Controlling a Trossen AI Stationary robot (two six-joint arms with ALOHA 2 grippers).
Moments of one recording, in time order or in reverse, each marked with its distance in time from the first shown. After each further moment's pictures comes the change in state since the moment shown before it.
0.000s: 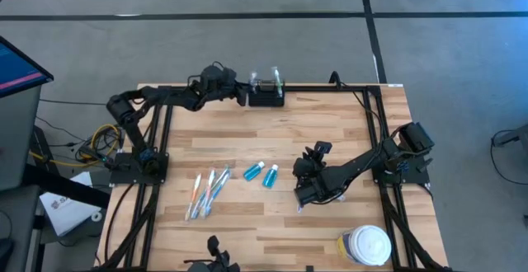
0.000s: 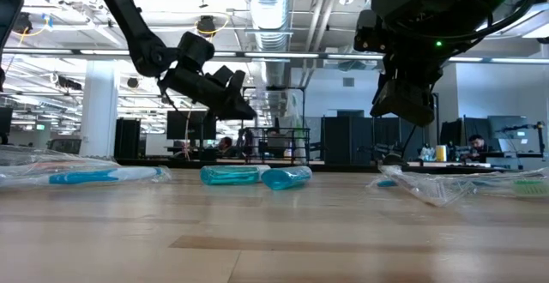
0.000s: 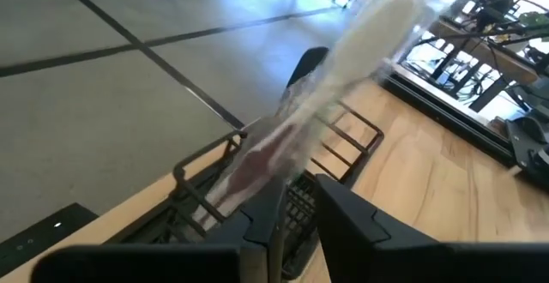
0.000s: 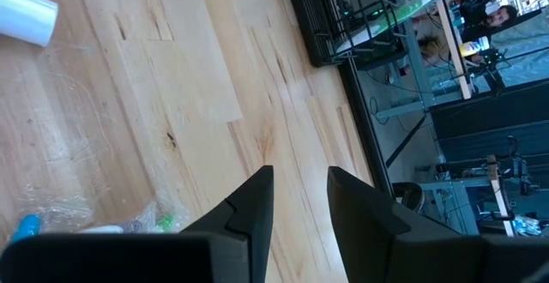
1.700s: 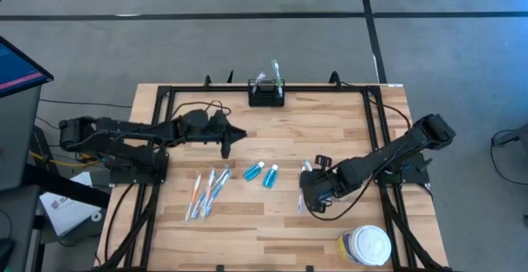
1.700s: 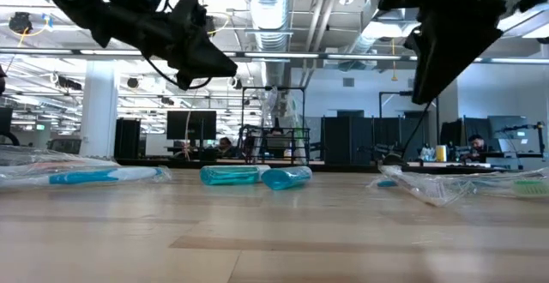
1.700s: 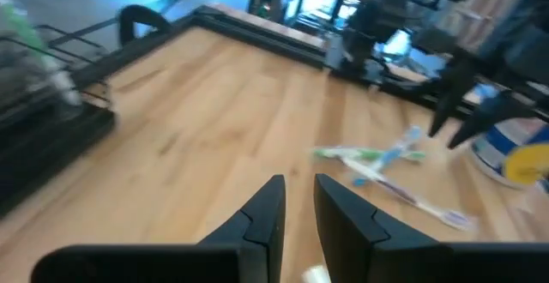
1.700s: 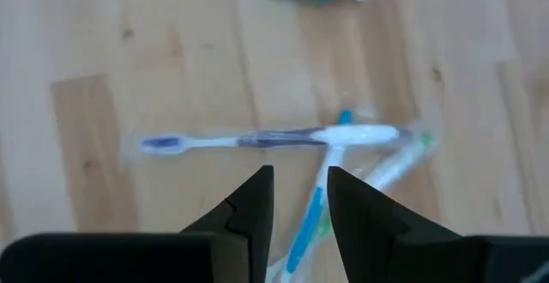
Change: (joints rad) left arm -0.530 -0.559 -0.342 -0.191 -0.217 0.023; right arm 0.057 -0.218 0.002 0.129 -0.734 -0.087
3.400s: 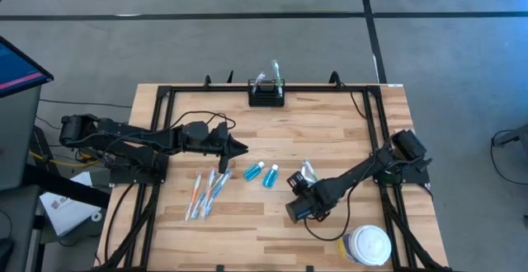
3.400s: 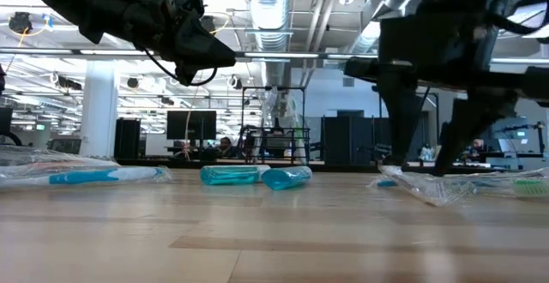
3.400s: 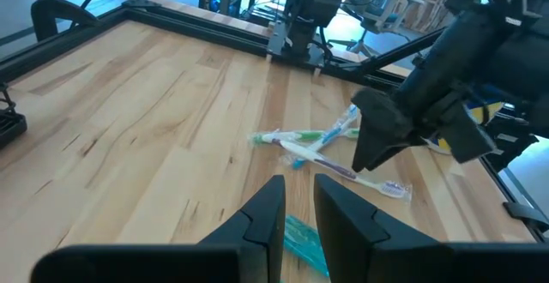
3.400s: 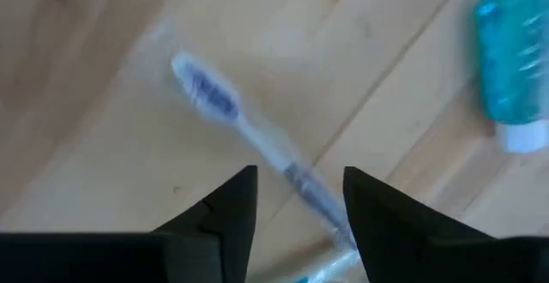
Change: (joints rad) left arm -0.144 0.004 -0.018 0.041 0.001 0.003; right arm 0.021 0.316 0.127 0.001 -0.003 -0.786
